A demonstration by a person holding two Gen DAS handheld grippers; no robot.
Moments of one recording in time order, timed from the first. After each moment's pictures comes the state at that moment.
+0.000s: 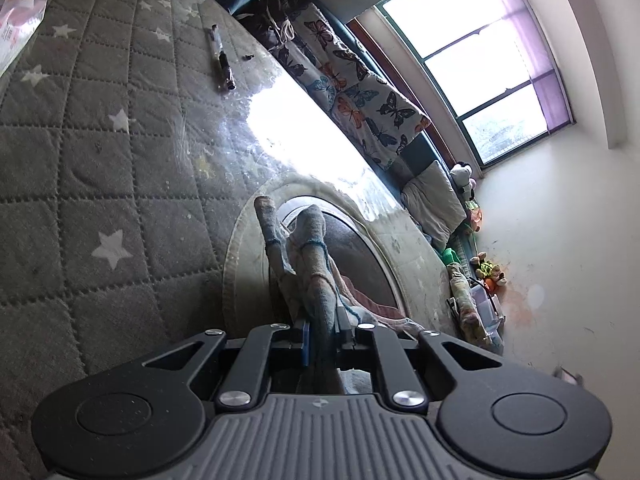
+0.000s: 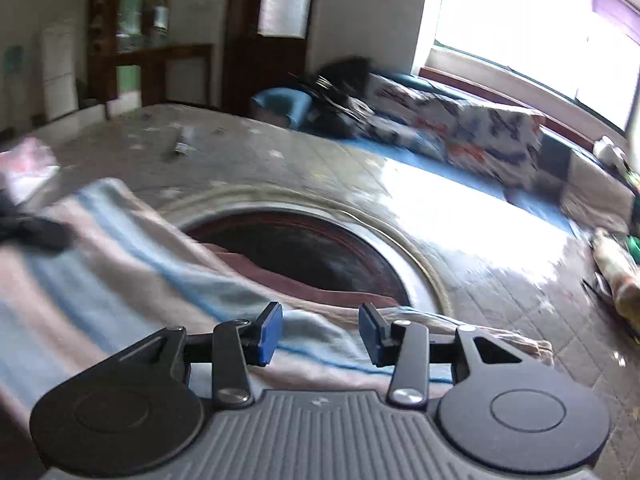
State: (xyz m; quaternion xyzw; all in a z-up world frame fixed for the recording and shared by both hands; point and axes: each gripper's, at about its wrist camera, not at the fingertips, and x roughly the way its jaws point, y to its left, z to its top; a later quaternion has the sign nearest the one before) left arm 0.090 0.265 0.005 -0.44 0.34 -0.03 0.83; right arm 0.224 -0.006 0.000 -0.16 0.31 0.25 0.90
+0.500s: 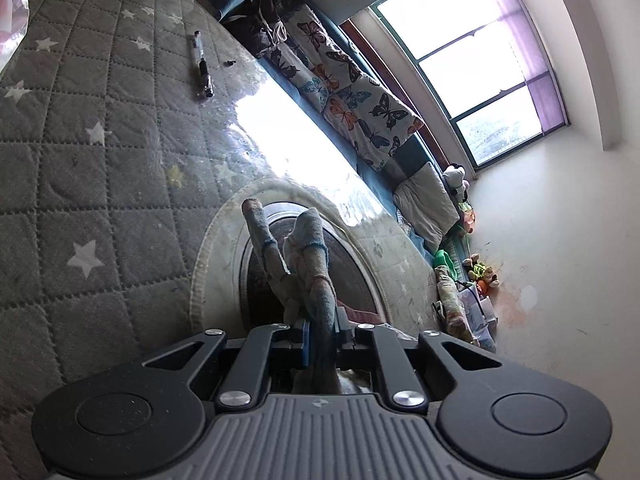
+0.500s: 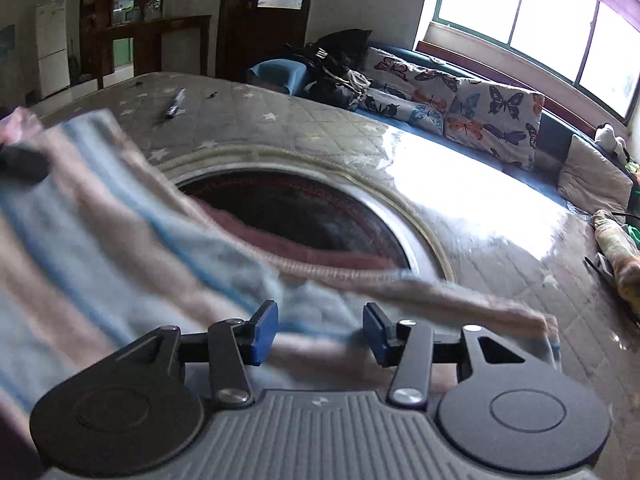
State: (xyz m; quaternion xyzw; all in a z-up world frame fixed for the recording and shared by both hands) left arm 0.100 0.256 0.023 -0.44 0.33 -0.04 0.83; right arm 0.205 -0.012 -0.020 -0.18 0.35 0.25 0.89
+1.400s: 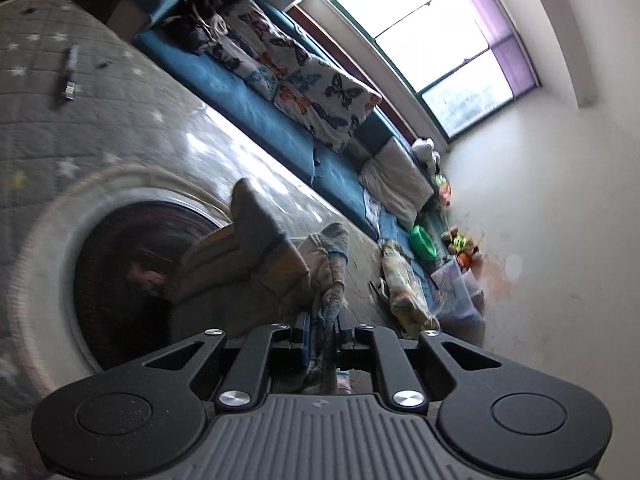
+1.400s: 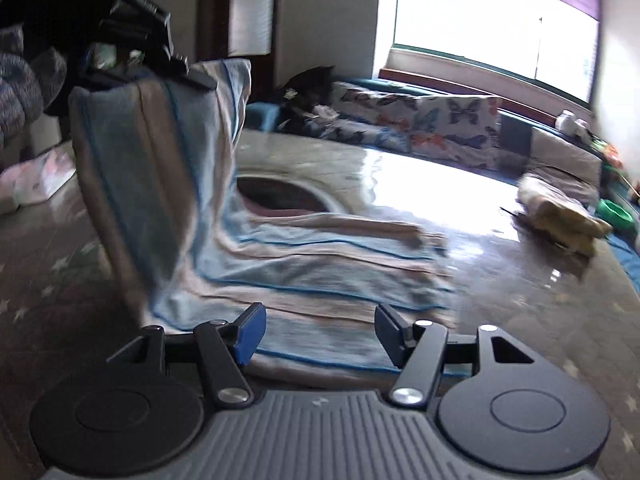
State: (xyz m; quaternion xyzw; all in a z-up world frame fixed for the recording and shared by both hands) left arm 0.170 0.116 0.095 -0.38 0.34 -0.08 0.85; right arm 0.103 -0.146 0.021 -0.09 0.30 0.22 0.92
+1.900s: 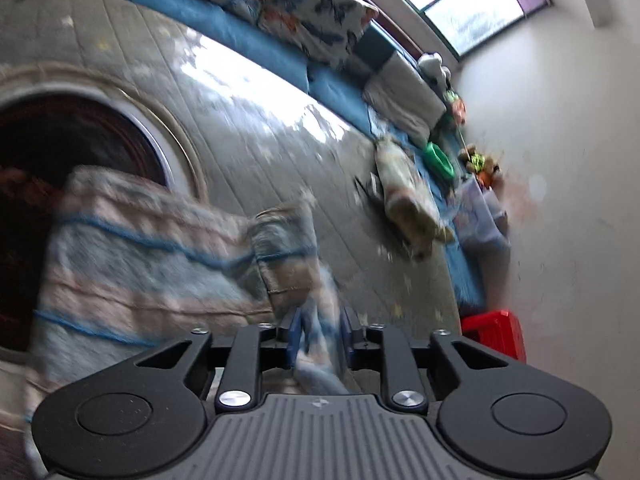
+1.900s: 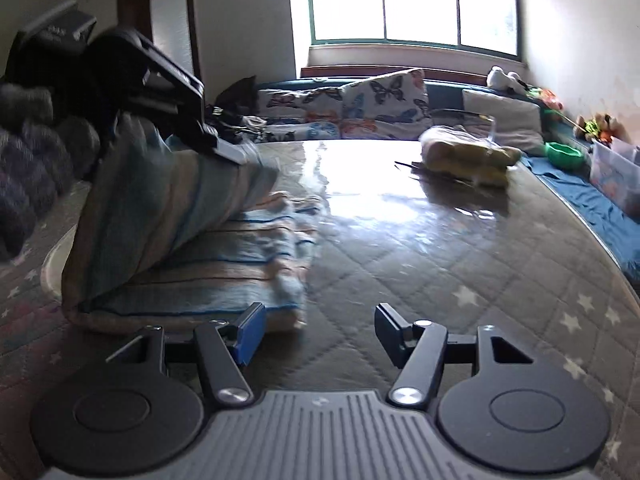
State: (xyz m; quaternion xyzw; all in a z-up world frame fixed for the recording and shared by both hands) left arm 0.221 -0.026 0.038 -0.33 0.44 -0.12 0.83; right arm 0.107 -0.257 0.004 -0.01 0.31 0.16 0.94
